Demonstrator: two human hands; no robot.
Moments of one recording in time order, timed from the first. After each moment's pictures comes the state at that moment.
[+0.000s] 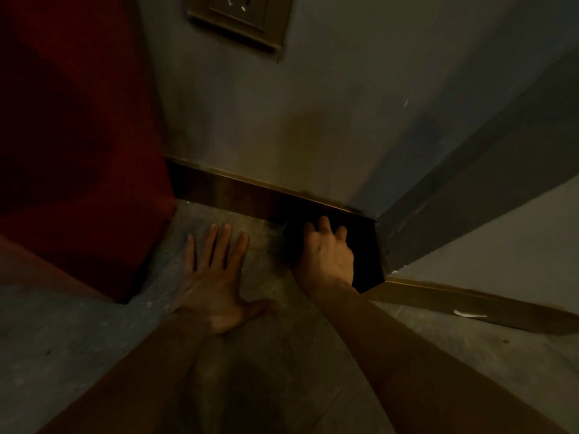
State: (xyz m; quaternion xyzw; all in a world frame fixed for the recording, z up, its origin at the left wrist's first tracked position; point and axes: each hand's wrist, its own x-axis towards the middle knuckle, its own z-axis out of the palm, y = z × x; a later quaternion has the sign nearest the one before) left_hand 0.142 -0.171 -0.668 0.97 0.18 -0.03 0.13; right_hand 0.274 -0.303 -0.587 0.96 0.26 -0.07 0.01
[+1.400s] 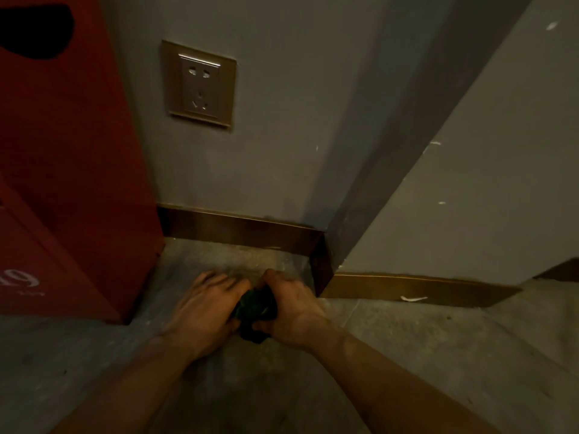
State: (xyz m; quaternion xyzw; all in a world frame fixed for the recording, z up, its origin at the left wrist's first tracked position) left_hand 0.114 -0.200 -0.574 0.99 0.00 0.02 0.13; right_hand 0.202 -0.360 -0.535 0.89 0.36 -0.20 -0.19
